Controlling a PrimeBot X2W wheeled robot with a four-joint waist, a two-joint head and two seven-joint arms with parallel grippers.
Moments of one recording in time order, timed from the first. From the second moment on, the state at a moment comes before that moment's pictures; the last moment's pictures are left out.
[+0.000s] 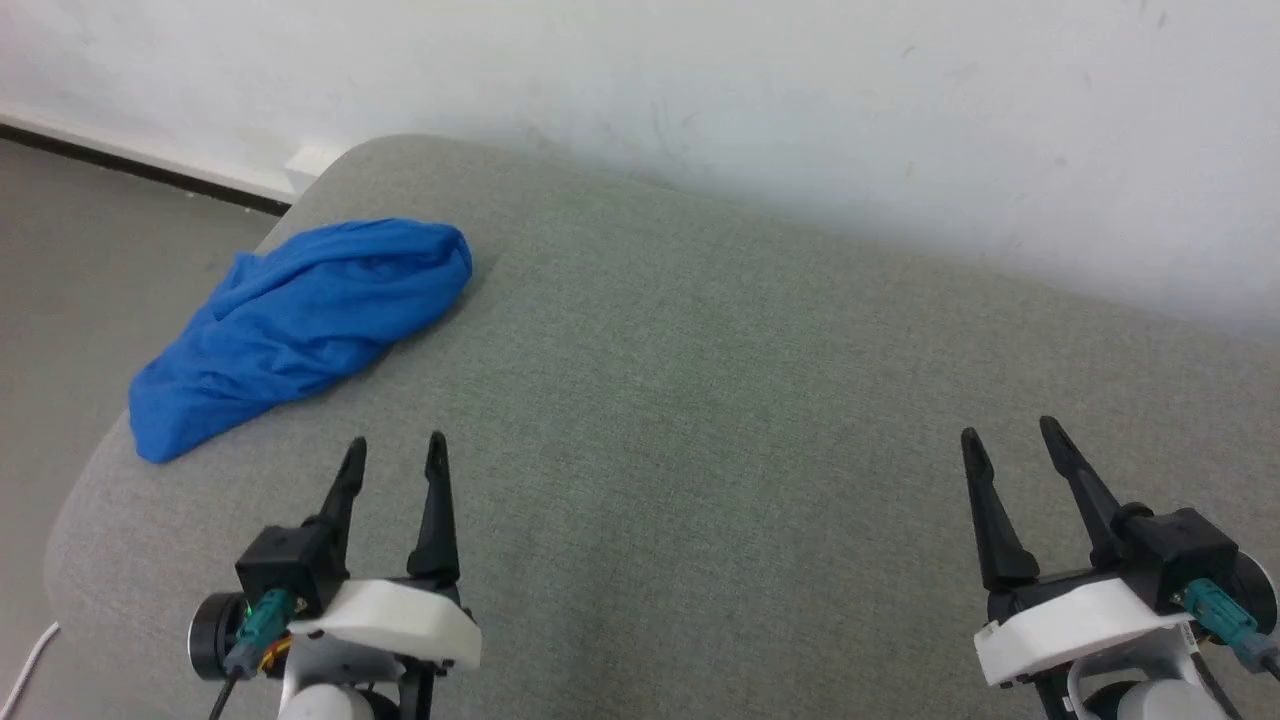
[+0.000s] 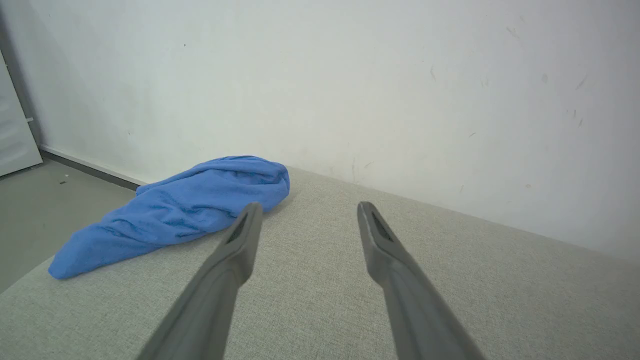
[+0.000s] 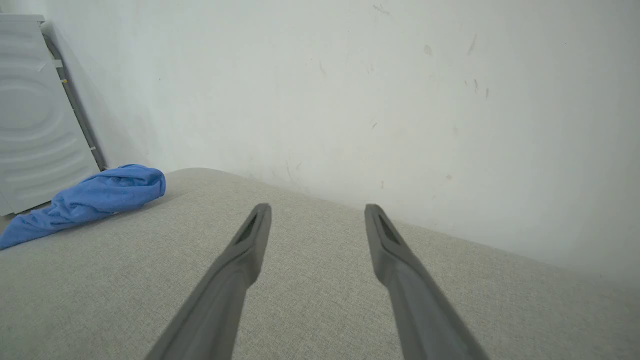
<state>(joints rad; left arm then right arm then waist) -0.02 0.05 -0.05 0.05 -0.18 0.03 -0.15 0.02 -0.05 0.01 0.01 0.10 0.13 -0.15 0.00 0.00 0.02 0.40</state>
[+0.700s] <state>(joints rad) -0.52 0.13 0.17 0.26 -0.22 0.01 -0.19 -0.05 -0.05 0.00 -0.02 0.09 0.13 -0.16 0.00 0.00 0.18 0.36</state>
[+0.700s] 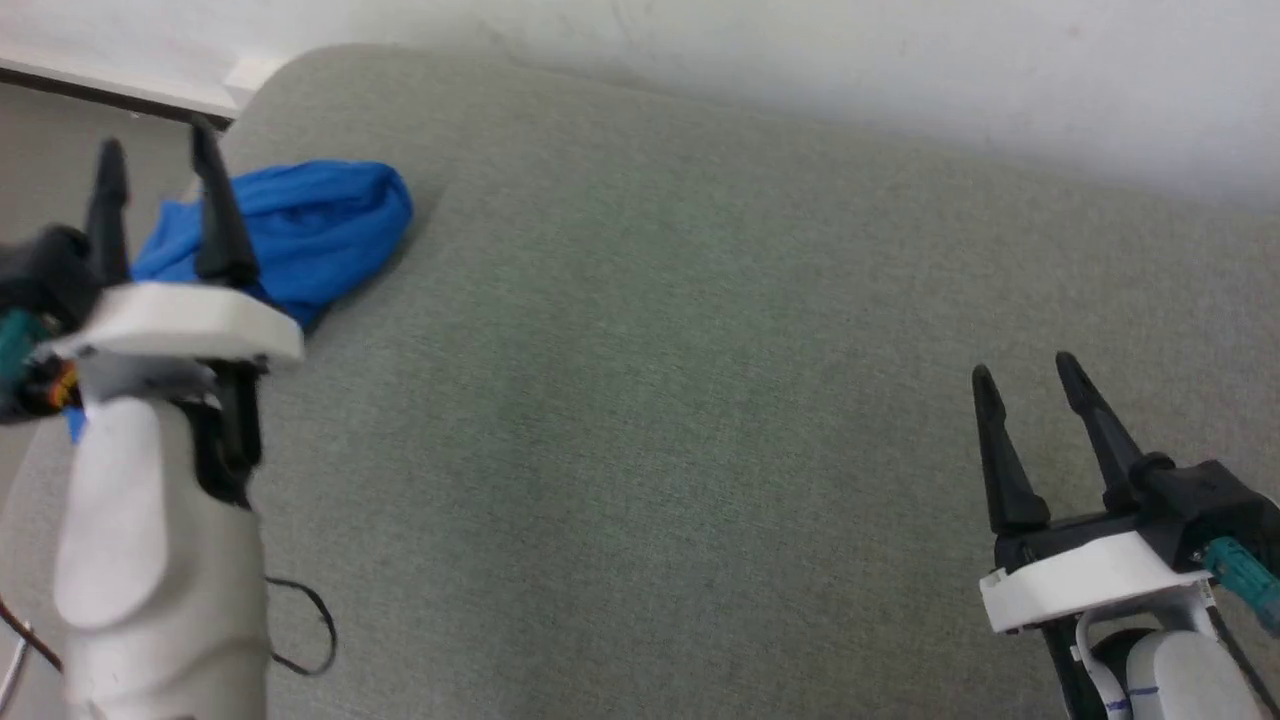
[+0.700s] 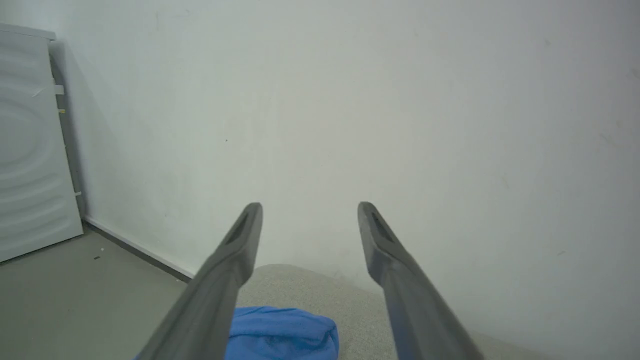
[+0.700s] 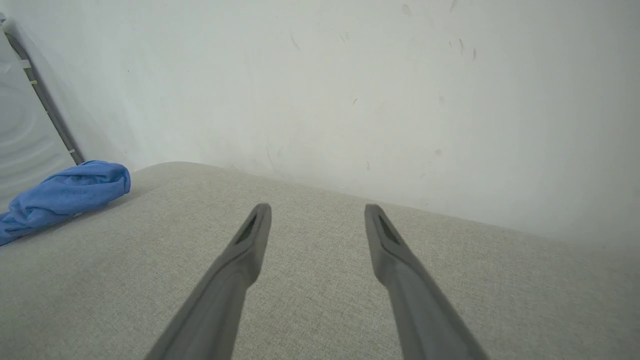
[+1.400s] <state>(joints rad) -0.93 0.48 0.26 0.95 -0.40 -0.07 0.40 -0.16 -0.07 0.05 -0.06 0.10 0.13 -0.18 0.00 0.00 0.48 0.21</state>
